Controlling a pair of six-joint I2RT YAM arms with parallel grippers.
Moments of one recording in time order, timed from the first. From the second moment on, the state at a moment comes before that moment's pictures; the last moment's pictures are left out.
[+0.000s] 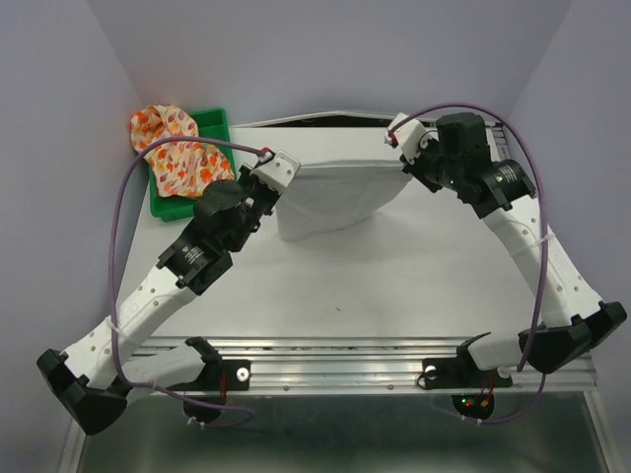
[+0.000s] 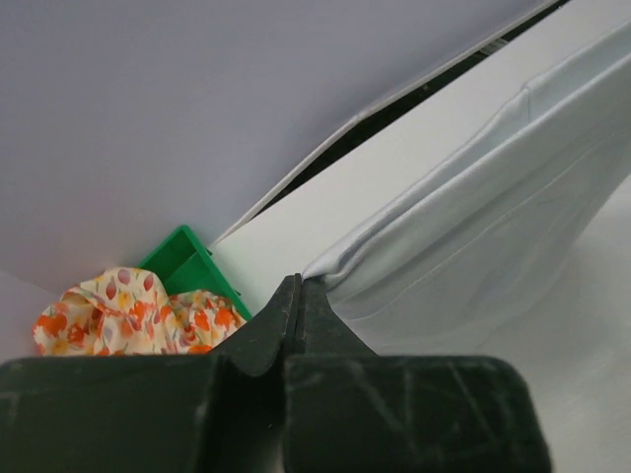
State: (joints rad) left arm -0.72 1.02 1.09 -0.13 -0.32 0.41; right arm 0.43 1.38 1.61 -0.86 0.08 -0.63
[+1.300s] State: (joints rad) left arm -0.54 1.43 0.99 -0.09 -0.02 0.12; right arm 0.22 1.90 1.67 -0.94 -0.11 -0.64
